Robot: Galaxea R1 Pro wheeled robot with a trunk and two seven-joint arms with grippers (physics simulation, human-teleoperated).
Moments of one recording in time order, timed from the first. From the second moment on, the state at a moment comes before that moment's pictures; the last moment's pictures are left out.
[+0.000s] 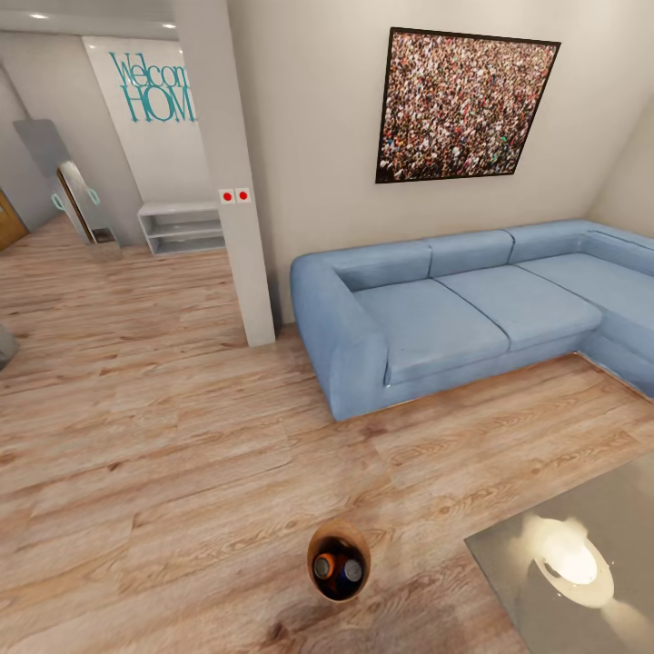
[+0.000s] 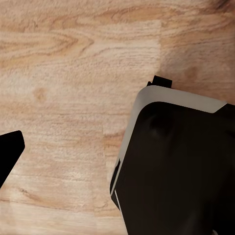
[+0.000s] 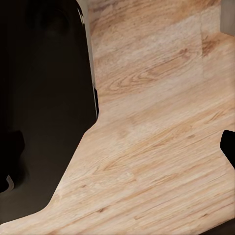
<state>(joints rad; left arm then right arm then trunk) -0.23 0.09 -0.79 -0.25 1.03 -0.05 0.33 -0.28 0.03 -0.11 0.04 0.03 0.12 -0.29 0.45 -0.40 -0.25</state>
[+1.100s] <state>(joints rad) -0.23 0.09 -0.79 -0.25 1.03 -0.05 0.33 -0.28 0.03 -0.11 0.04 0.03 0.12 -0.29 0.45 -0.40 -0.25</state>
